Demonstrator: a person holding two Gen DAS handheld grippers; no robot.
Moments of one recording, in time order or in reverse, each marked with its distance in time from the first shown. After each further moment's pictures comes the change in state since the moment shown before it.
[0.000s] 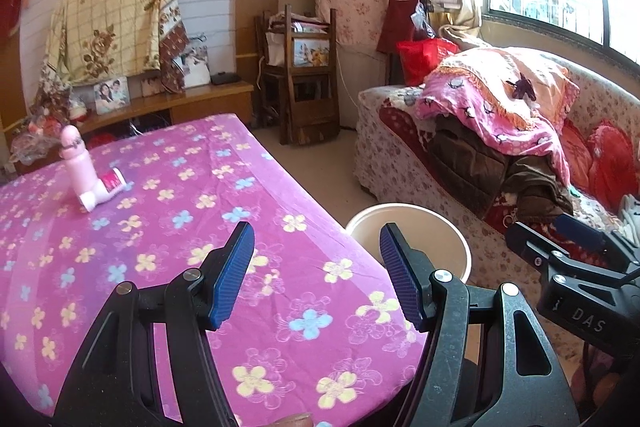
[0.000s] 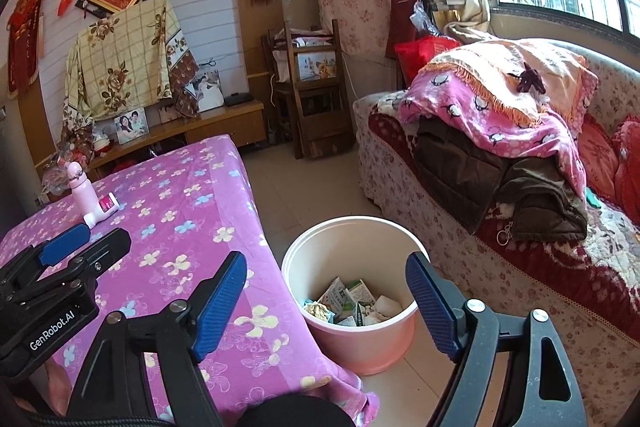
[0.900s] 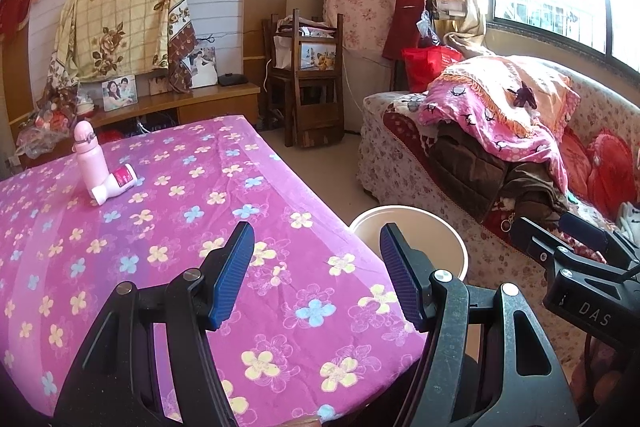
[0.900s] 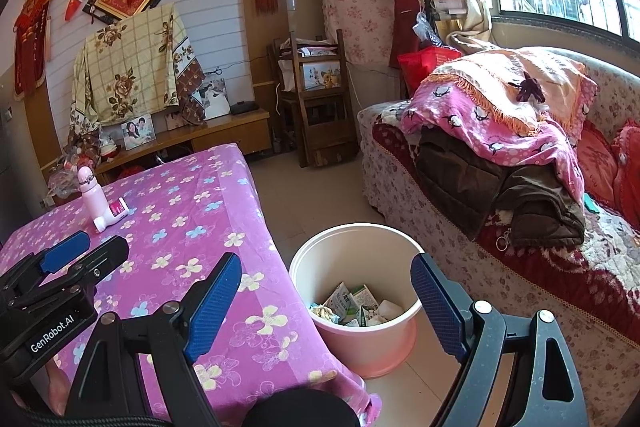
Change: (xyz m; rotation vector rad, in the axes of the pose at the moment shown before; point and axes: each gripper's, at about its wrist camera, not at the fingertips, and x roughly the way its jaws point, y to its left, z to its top) left arm -0.021 0.006 -0.003 -0.031 -0.001 0.008; right arm -0.019 0.002 0.000 -0.003 -0.027 0.019
